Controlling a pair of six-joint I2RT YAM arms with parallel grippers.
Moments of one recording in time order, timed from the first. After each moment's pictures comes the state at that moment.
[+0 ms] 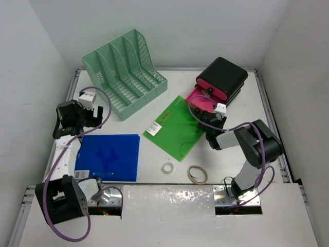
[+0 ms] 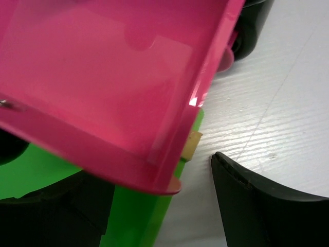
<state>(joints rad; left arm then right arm) 0.29 1.06 0.70 -0.23 0.32 0.38 0.40 1.72 0.49 0.64 0.54 0.47</state>
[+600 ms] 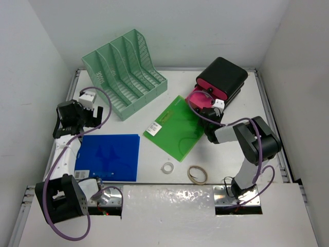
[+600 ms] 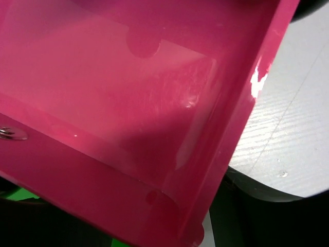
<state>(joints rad) 0.29 1.07 0.70 -0.23 0.30 0.40 0.37 1.76 0.60 0.51 0.51 0.47</state>
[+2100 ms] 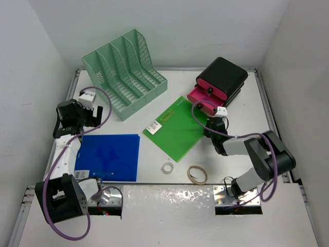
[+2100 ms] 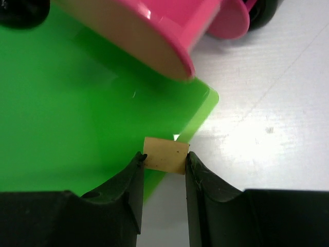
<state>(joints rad) 0.29 1.07 0.70 -0.21 0.29 0.41 0.37 1.57 0.39 0.56 0.36 0.38</state>
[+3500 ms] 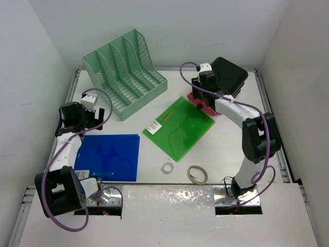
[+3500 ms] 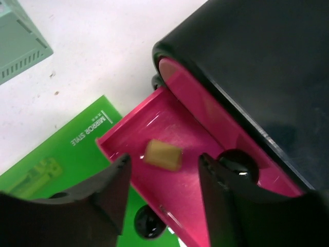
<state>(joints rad) 0.29 1.14 0.68 -0.19 0.31 0.40 0.33 1.78 1.25 -0.06 0.26 0.06</state>
